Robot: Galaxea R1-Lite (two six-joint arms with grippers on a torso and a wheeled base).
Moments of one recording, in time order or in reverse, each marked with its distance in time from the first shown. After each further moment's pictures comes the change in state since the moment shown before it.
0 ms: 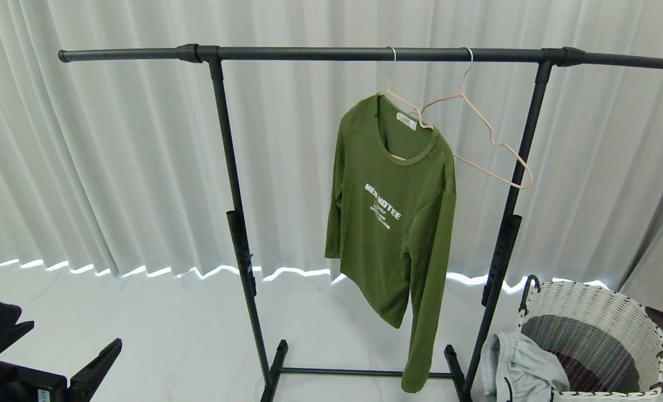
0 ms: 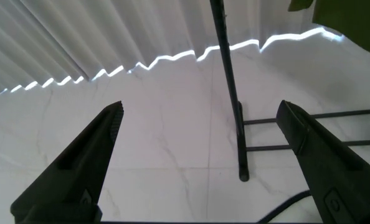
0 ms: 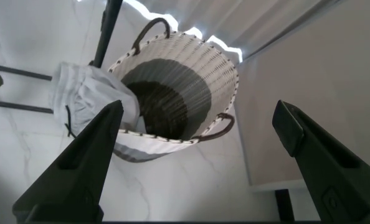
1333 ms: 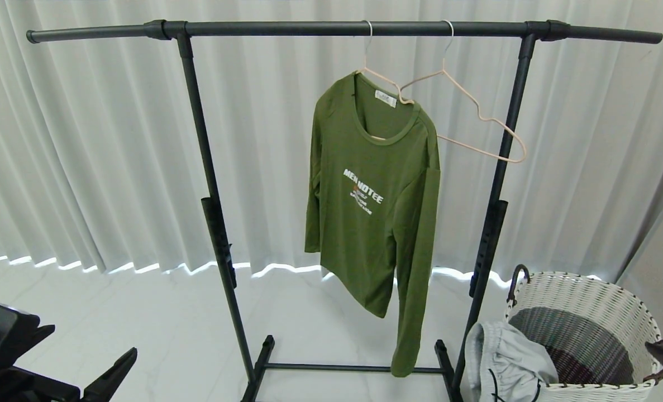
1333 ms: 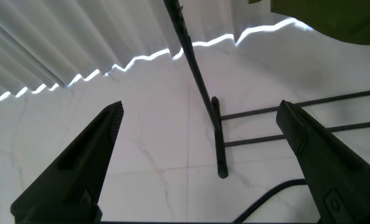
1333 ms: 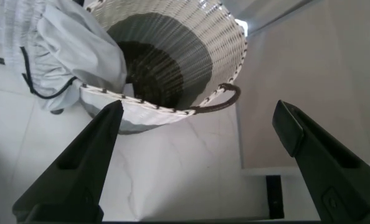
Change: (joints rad) left arm -0.071 0.007 0.017 0.001 -0.006 0.001; right arm -0.029 0.012 0.101 -0.007 0.005 -0.081
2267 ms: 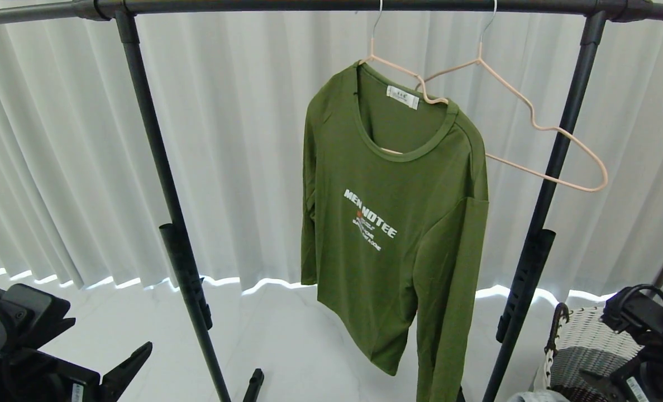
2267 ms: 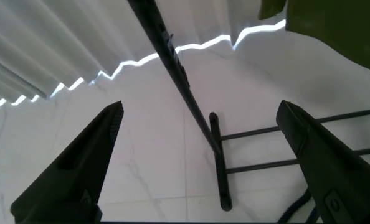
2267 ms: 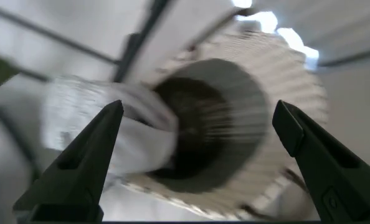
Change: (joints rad) left arm -0.023 0.100 -0.040 0.000 -0.009 0.001; right arm 0.178 0.252 0.124 -0.185 0.098 0.107
